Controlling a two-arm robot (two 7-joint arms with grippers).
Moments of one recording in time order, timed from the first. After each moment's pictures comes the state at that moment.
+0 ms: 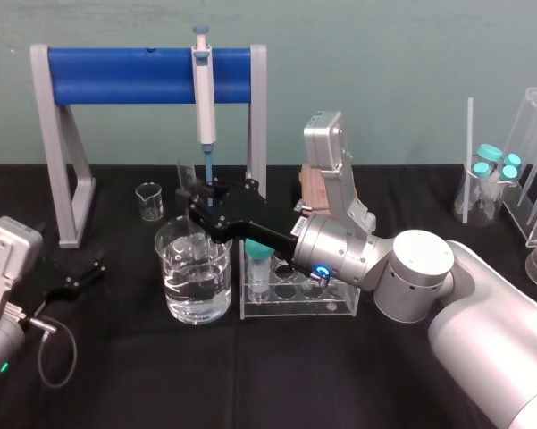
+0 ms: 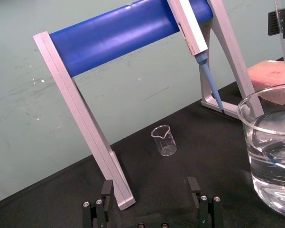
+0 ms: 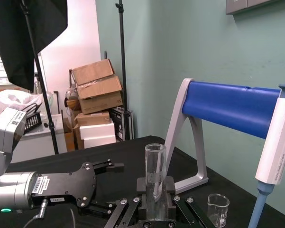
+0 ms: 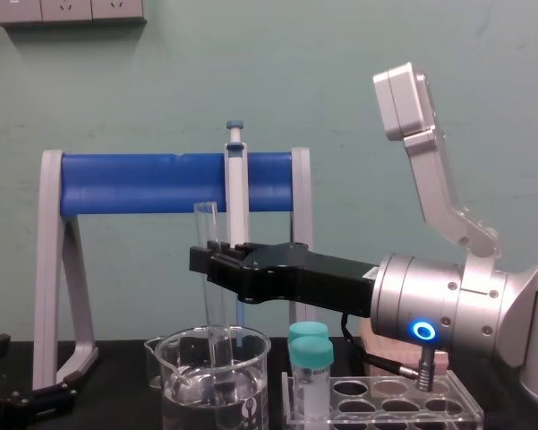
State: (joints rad) left arm -0.20 0.60 0.45 -1.41 -0.25 -0.12 0.03; right arm 0.63 0.17 -0.57 -1.03 0.48 -0.15 0.70
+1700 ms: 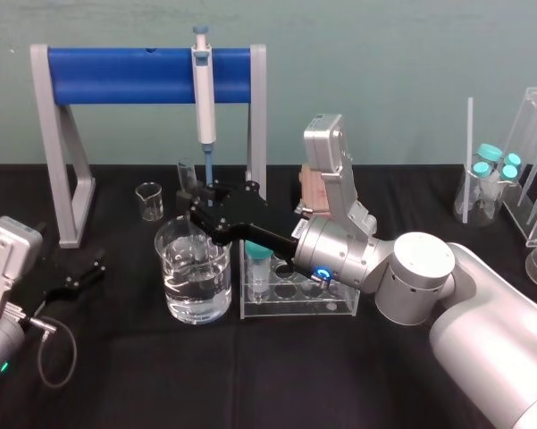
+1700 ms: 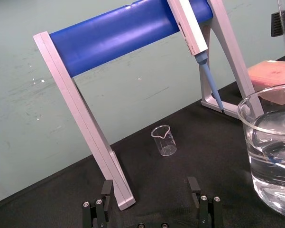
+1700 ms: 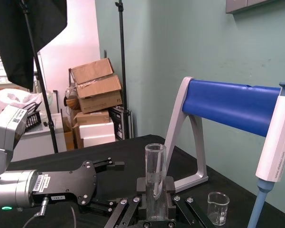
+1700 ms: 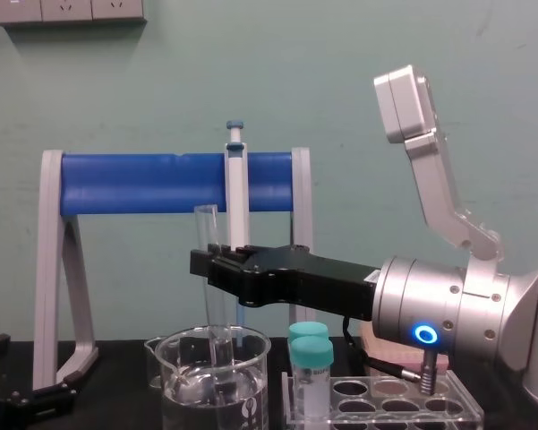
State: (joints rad) left arm -0.20 0.60 0.45 -1.41 -0.25 -0.12 0.03; right arm 0.62 0.17 -0.57 -1.04 0.47 -0.14 0.69
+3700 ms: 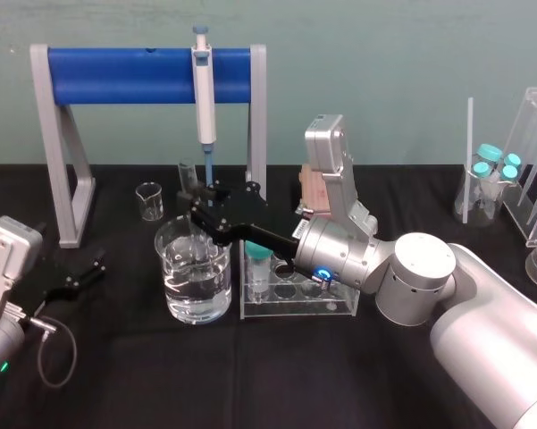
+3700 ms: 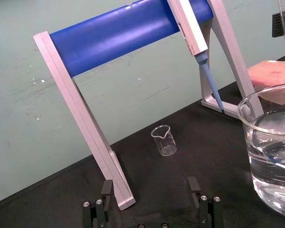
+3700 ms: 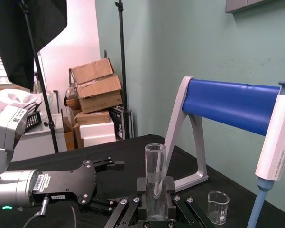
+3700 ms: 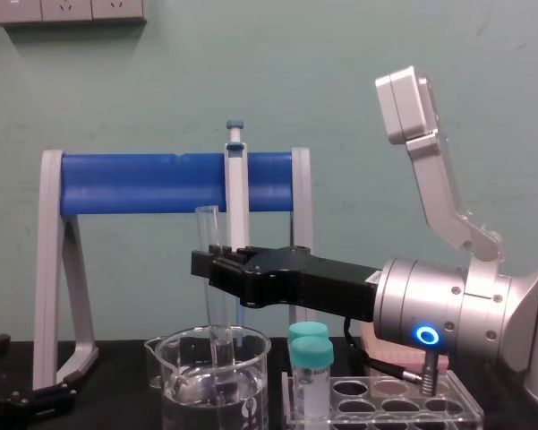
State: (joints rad) left arm -0.20 0.60 0.45 -1.41 -0.25 -0.12 0.03; right arm 0.62 0.17 -0.57 -1.04 0.48 -0.14 0.70
